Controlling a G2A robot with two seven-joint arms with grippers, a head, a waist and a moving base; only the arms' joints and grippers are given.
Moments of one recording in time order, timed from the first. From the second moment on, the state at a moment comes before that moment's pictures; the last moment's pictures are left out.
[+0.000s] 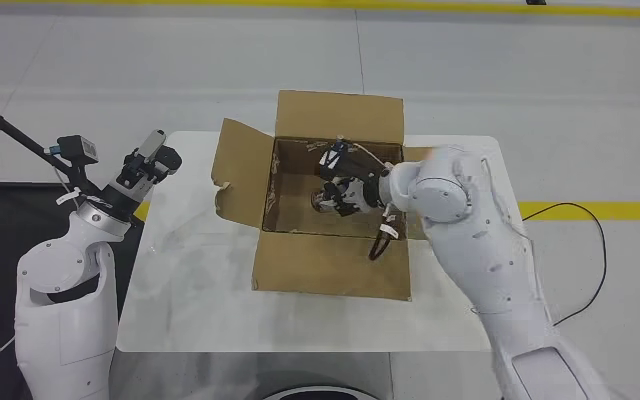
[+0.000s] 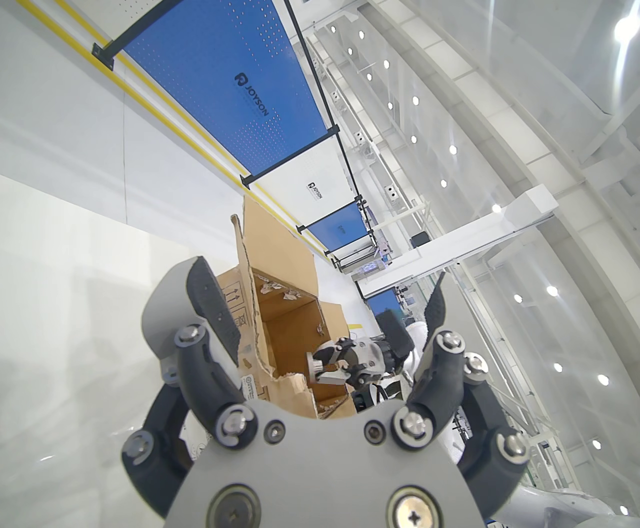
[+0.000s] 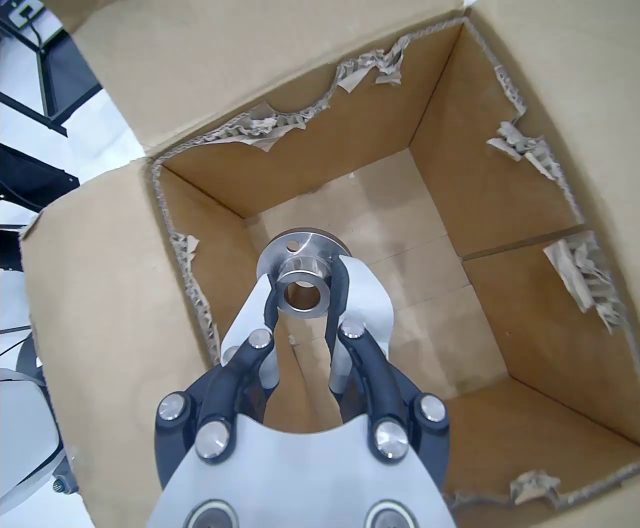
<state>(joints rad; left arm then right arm) 1.23 -1.25 -1.89 -1.69 -0.08 -0.22 -0.73 -0.62 -1.36 1.07 -1.48 -0.72 -0.57 1.24</state>
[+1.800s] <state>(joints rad) 1.23 -1.25 -1.89 -1.69 -0.08 -0.22 -0.73 -1.41 -1.18 1.89 -1.88 -0.92 -0.36 1.12</state>
